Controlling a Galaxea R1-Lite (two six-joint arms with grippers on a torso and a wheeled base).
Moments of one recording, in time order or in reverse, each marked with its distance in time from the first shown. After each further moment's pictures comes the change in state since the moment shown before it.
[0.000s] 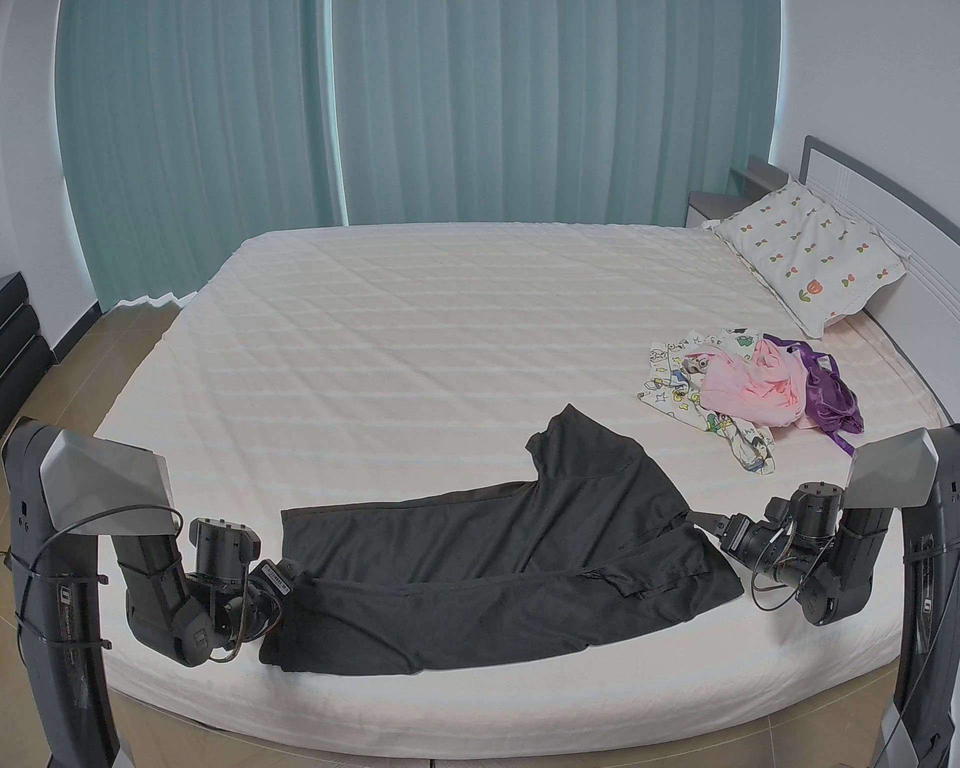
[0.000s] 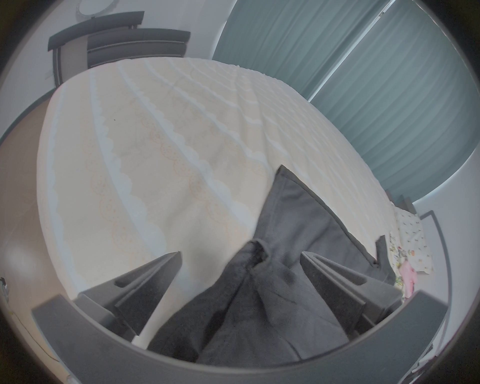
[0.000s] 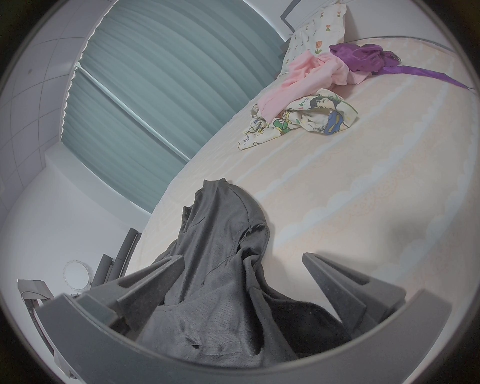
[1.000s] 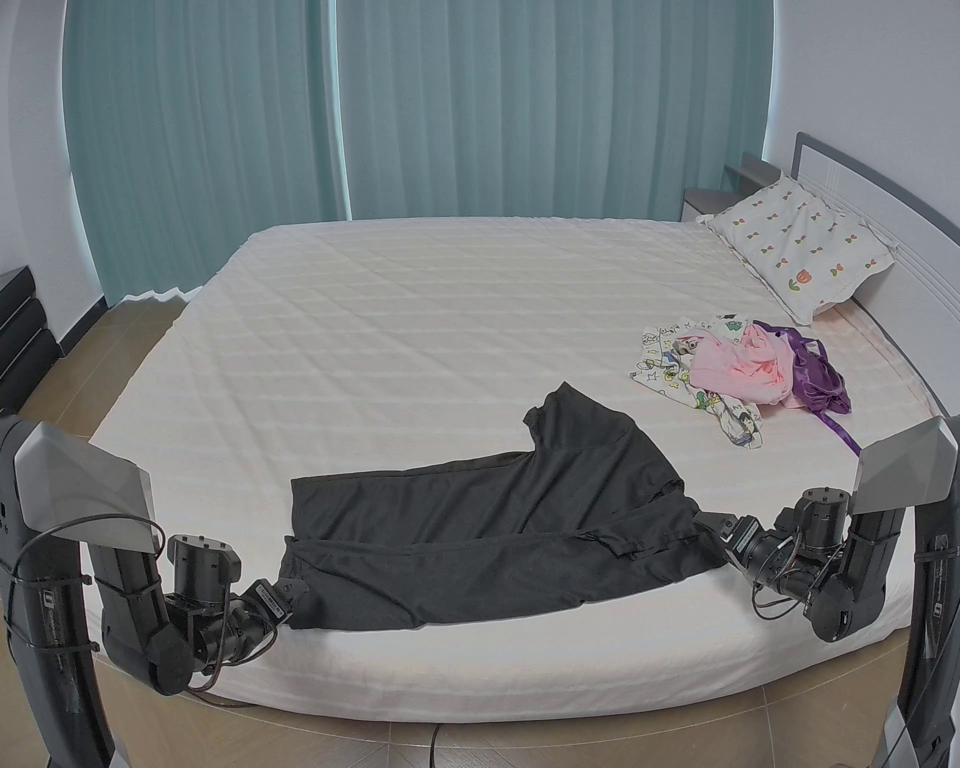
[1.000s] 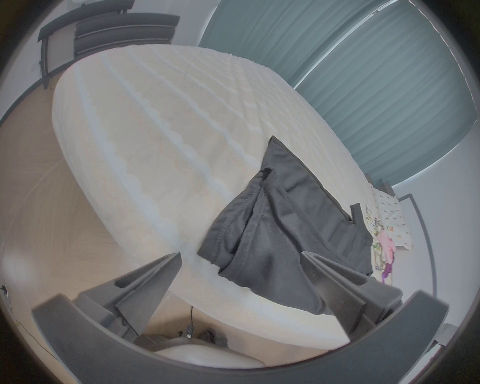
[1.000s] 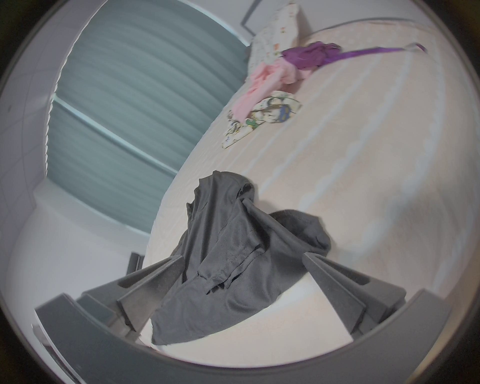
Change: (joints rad) left arm -0.013 -0.080 0.209 -0.148 -0.139 0.022; right arm 0.064 -0.108 0.175 -0.046 -0.137 0.219
